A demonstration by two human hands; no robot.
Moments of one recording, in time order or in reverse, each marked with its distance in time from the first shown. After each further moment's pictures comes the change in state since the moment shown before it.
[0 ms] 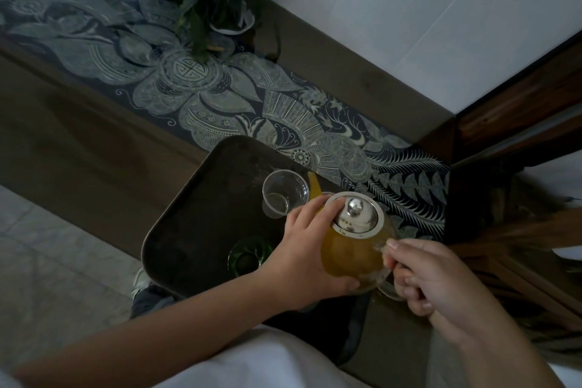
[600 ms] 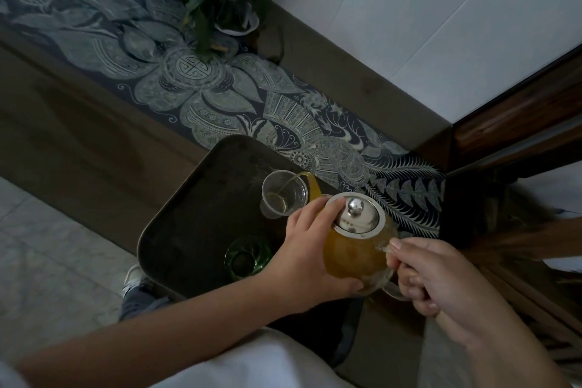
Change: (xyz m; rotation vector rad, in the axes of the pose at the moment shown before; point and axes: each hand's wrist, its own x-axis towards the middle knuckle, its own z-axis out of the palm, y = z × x) left_hand -0.003 0.007 0.005 -0.061 0.057 -0.001; right_hand -0.007 -0.010 -0.004 -0.079 0.003 -0.026
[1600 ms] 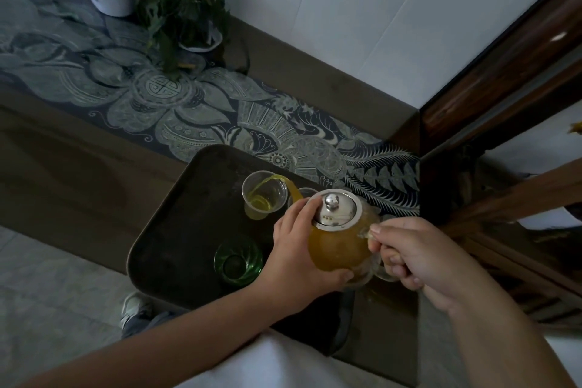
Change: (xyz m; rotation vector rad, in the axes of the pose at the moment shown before) left_hand -0.015 0.004 0.026 -0.047 0.080 -0.006; right_hand -0.019 0.009 -0.004 -0.071 0.040 -0.038
